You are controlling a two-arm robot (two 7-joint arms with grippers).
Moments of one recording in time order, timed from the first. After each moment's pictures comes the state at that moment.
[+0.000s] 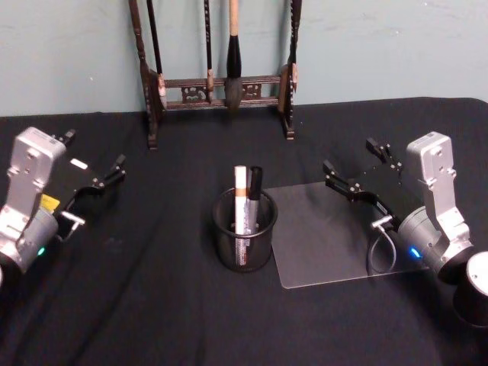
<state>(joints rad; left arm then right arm) -0.20 0.60 0.45 -1.41 -0.25 -0.12 0.03 0.18 0.31 -0.26 -1.29 0.16 -0.20 0.24</state>
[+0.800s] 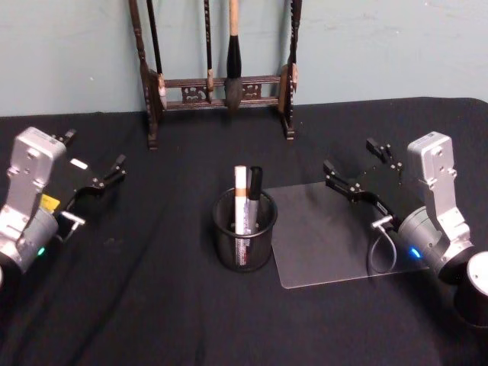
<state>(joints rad) -0.20 0.60 0.45 -1.41 -0.25 -0.12 0.03 0.18 0.32 -0.26 -1.29 0.16 -0.20 0.24</state>
